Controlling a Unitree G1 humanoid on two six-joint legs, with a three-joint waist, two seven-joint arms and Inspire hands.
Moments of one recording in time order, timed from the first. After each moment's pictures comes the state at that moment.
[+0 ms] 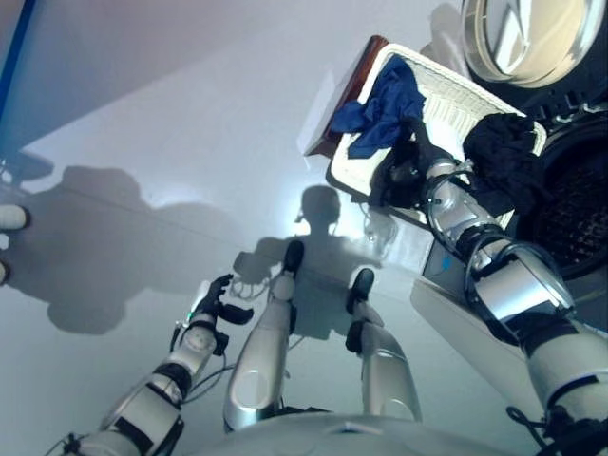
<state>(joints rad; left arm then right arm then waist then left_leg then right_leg) -0.31 0.31 -0.51 1.16 -0.17 -0.20 0.29 -1.01 -0.49 0.63 1.22 -0.14 -0.05 -0.36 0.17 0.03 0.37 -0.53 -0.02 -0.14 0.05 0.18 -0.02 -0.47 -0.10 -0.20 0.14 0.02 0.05</state>
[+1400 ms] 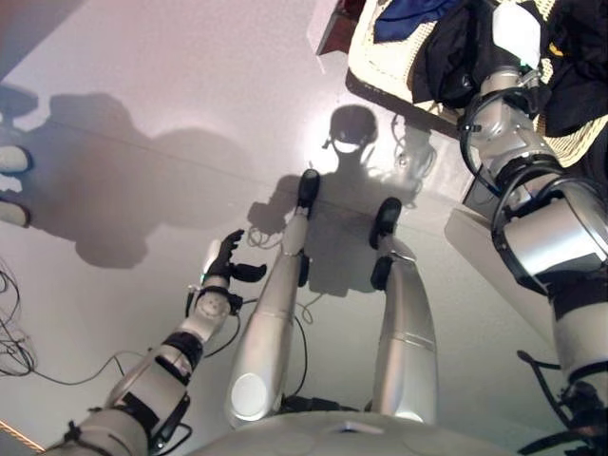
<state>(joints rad) -0.41 0.30 -0.56 1.06 -0.24 -0.25 0.36 -1.35 -0.61 0.72 1.36 -0.15 -0.07 -0.46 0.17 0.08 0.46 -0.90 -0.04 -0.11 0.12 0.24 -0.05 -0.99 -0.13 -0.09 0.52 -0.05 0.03</state>
